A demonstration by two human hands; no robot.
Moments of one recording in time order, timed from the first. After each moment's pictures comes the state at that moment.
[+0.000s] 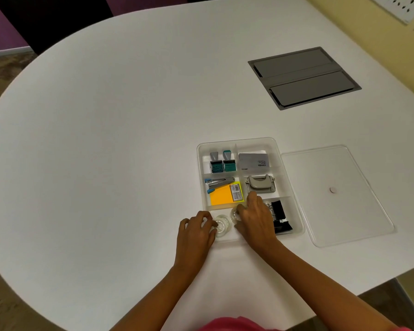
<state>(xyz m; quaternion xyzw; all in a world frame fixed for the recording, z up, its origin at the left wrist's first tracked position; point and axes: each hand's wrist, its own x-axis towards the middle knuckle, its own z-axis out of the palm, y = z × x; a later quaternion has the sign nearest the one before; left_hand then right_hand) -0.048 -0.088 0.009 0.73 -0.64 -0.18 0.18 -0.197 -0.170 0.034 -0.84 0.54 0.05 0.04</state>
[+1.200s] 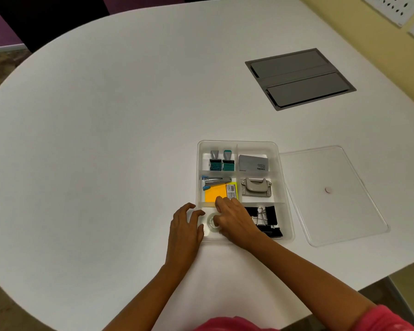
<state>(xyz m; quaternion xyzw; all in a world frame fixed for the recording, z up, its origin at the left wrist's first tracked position) -0.036 -0.092 0.010 0.76 -0.56 -0.25 0.23 -0.173 -0.176 0.032 -0.94 0.33 0.06 0.02</state>
